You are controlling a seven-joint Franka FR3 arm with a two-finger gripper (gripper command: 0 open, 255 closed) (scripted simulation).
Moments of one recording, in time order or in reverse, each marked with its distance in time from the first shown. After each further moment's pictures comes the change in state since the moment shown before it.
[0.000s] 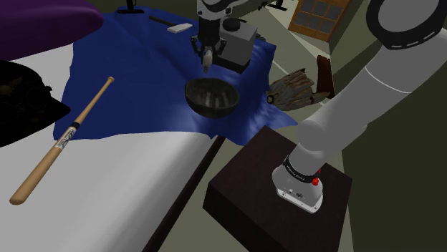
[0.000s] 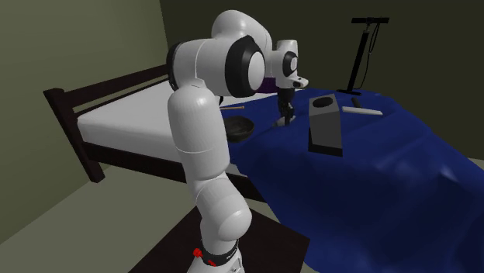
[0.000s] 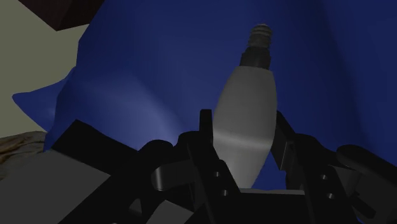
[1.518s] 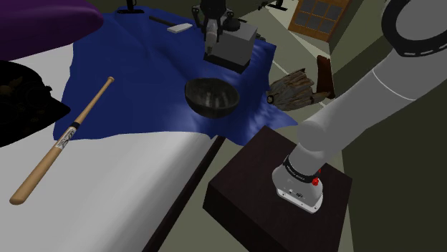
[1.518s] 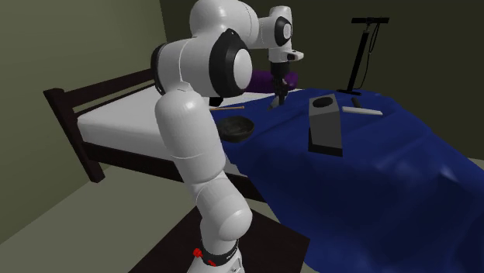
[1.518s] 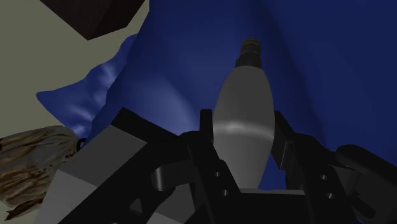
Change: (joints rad) arm 0.018 -0.090 0.008 0.181 0.046 -0.263 0.002
